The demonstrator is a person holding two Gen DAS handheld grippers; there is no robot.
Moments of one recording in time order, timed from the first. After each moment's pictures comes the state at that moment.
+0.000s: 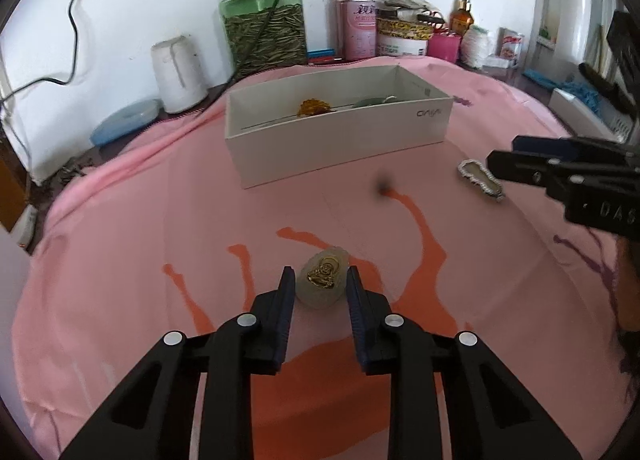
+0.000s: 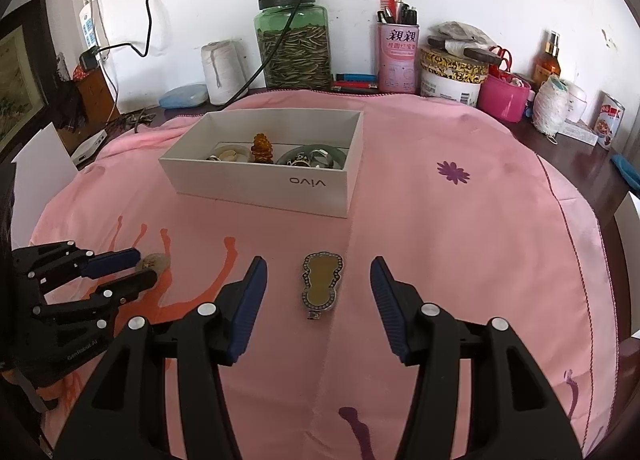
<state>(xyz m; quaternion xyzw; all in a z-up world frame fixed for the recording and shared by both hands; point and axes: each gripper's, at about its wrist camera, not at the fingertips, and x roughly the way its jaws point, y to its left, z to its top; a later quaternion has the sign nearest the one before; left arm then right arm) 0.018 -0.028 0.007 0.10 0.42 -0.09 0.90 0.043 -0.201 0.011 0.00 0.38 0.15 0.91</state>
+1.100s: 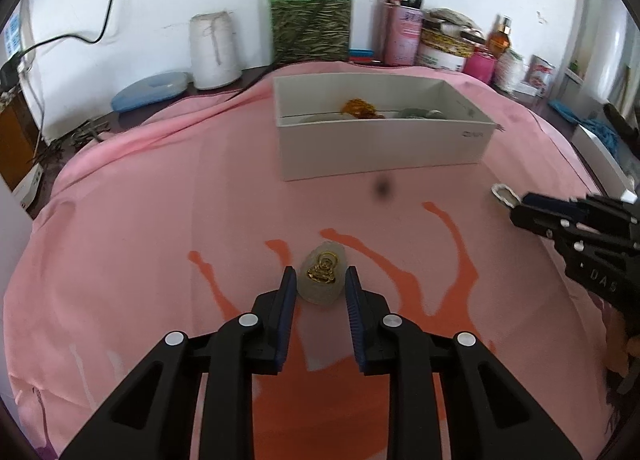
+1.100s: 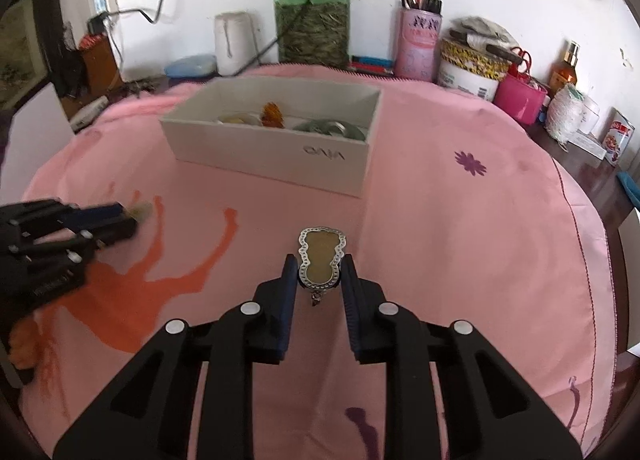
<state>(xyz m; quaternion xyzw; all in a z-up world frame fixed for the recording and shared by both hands) 0.030 -0.004 0.008 0.04 0.43 -0.08 0.90 0.042 -0.187 -0.004 -0.05 0.39 0.16 0.91</state>
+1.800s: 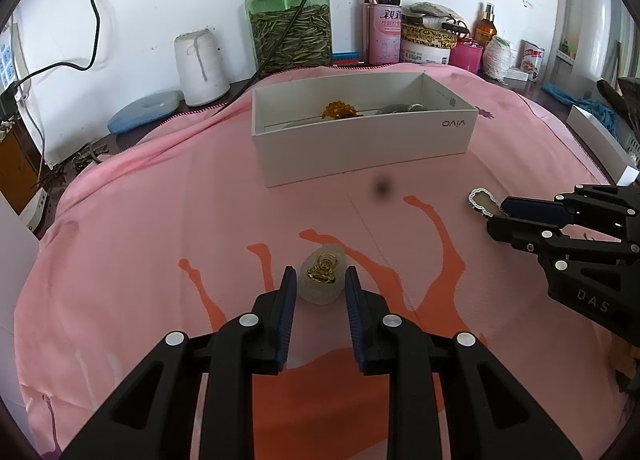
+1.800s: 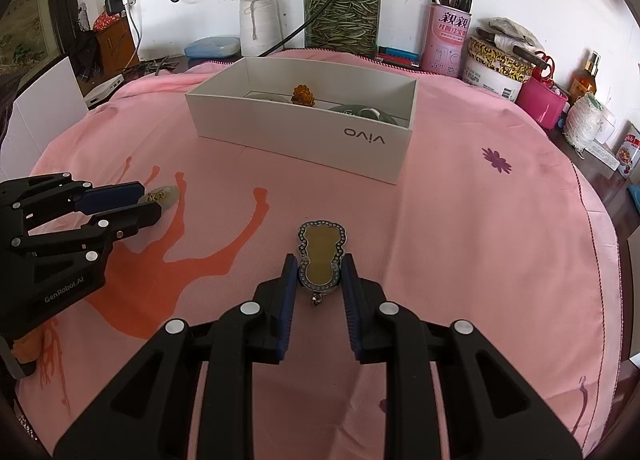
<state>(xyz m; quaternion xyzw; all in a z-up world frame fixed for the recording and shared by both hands) 0.023 -0.021 0.007 0.07 0.42 -0.07 0.90 0.039 -0.170 -0.014 -0.08 0.40 0.18 0.89</state>
